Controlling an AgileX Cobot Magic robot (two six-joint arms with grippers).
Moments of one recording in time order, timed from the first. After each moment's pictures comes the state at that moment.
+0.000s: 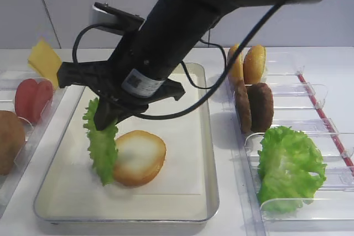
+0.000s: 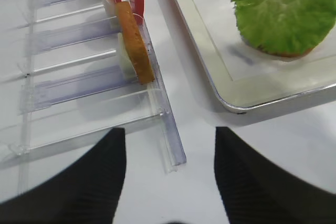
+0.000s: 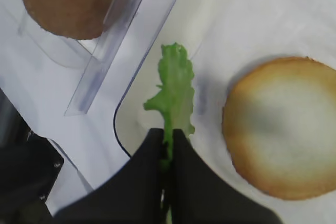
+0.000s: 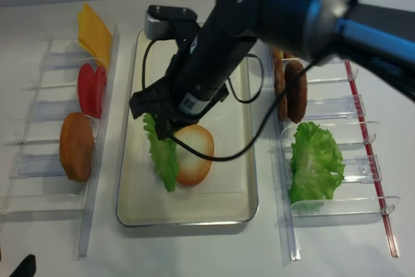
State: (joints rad) left arm -0.16 -0.02 -0.49 0.01 1.18 0.03; right arm 0.72 1.90 -1.49 0.69 0.90 -0.10
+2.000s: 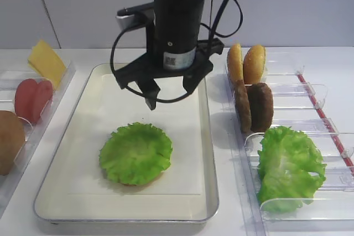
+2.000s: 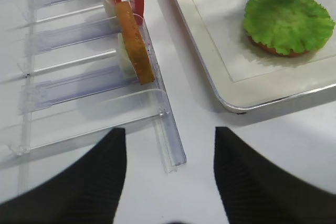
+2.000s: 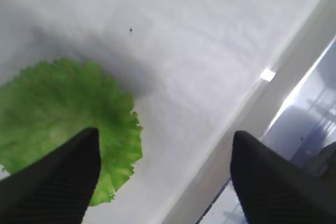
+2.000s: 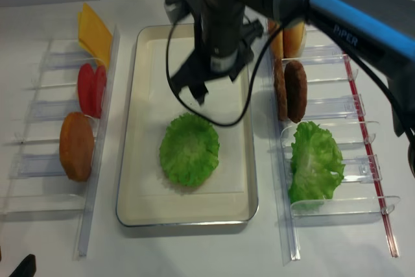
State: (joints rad) left arm -0.16 -0.02 -0.49 0.01 1.18 0.03; right arm 0.71 1.98 -1.78 0.00 1.22 0.16
